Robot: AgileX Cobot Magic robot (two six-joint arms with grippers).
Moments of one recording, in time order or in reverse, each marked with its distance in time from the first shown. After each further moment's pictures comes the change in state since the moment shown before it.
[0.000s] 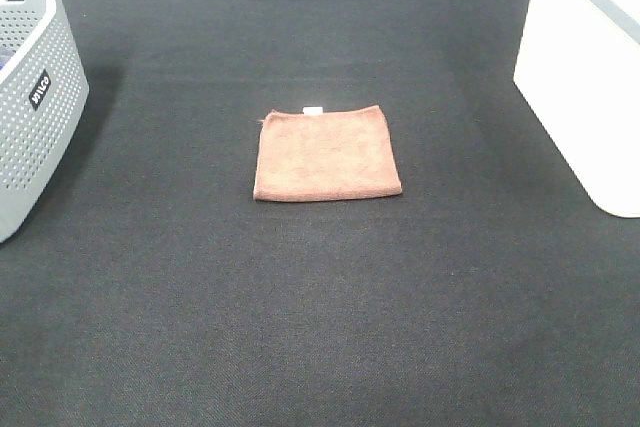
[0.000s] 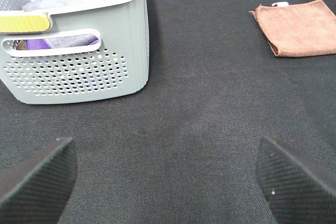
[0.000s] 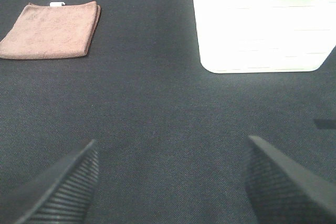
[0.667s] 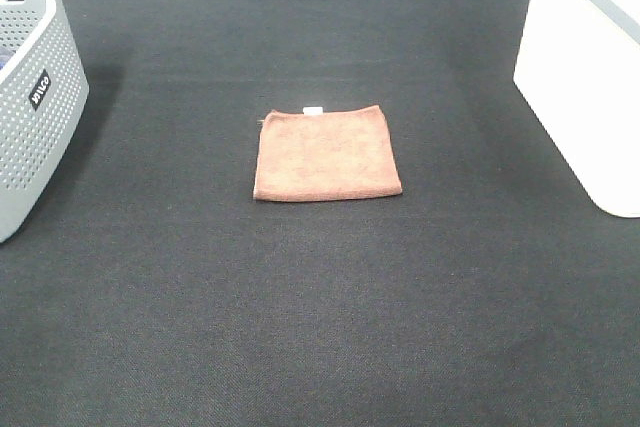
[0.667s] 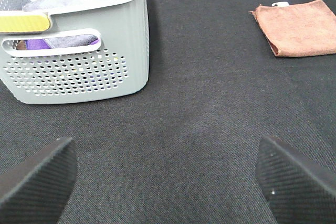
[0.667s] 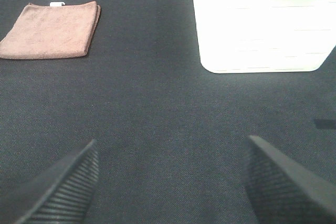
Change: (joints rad) left arm 0.000 0.000 0.000 0.000 0.000 0.000; right arm 0.000 0.000 0.000 0.000 0.000 0.000
